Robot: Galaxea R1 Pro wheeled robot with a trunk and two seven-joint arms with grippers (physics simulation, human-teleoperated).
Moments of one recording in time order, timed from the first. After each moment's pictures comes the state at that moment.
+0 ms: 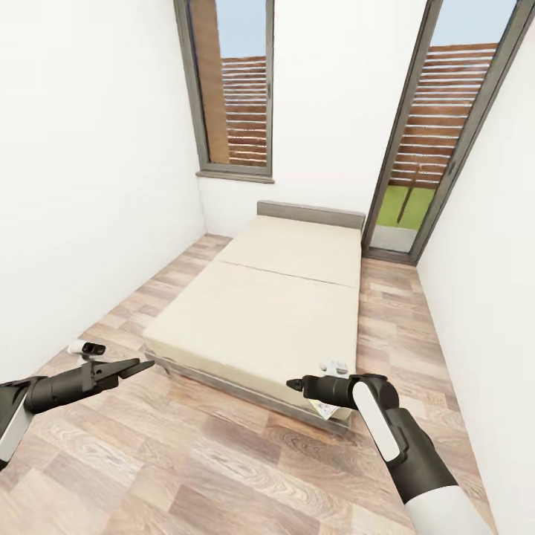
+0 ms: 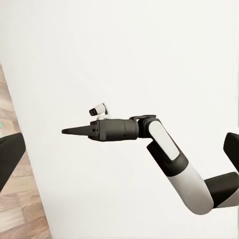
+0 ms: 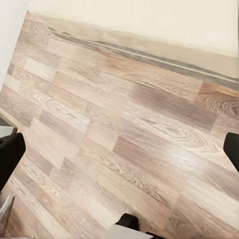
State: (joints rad) left arm -0.52 0.44 0.19 -1.09 0.41 0.89 -1.56; right arm -0.53 0.01 0.15 -1.24 -0.53 0.94 0.03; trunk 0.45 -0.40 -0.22
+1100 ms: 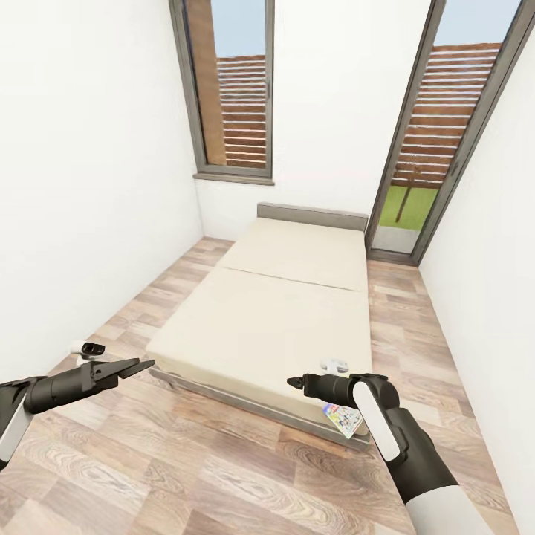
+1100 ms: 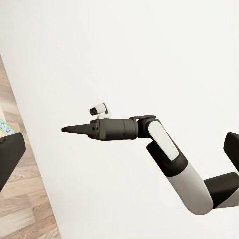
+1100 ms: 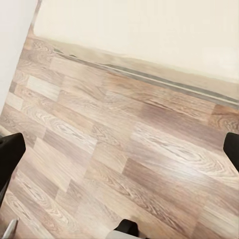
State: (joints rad) left arm -0.51 0.44 0.19 -1.09 0.41 0.89 -1.56; right arm -0.53 0.00 0.15 -1.24 -0.53 0.92 0.03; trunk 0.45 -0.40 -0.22
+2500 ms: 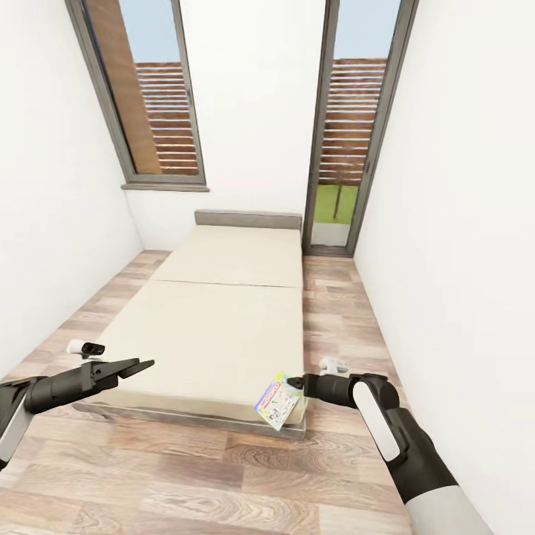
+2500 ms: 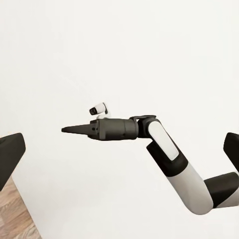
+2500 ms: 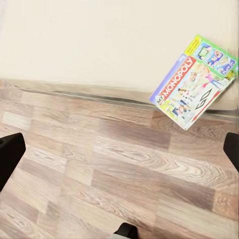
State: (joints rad) left arm -0.51 0.44 0.19 -1.09 0.41 0.89 -1.56; right arm -0.53 0.00 0.15 -1.24 -0.53 0.92 0.03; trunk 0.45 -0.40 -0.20
